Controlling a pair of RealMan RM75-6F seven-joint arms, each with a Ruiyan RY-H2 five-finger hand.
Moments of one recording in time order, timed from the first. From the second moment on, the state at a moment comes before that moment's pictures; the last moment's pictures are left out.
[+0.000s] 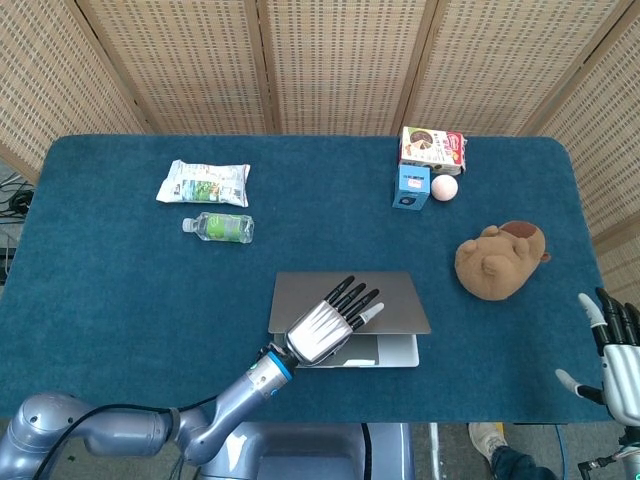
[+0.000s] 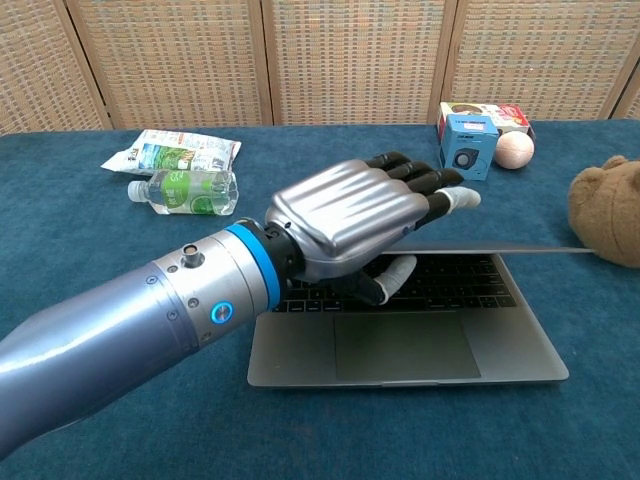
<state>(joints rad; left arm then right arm) -0.89 -1.90 -0.16 -1.48 1.34 1.02 0.78 -0.02 -1.00 0.08 -1.78 -1.52 1.53 -0.05</state>
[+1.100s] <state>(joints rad) -0.91 -1.80 -0.22 -1.57 1.23 1.04 0.78 0.34 -1.05 0.00 -1.86 -1.64 1.00 -0.07</state>
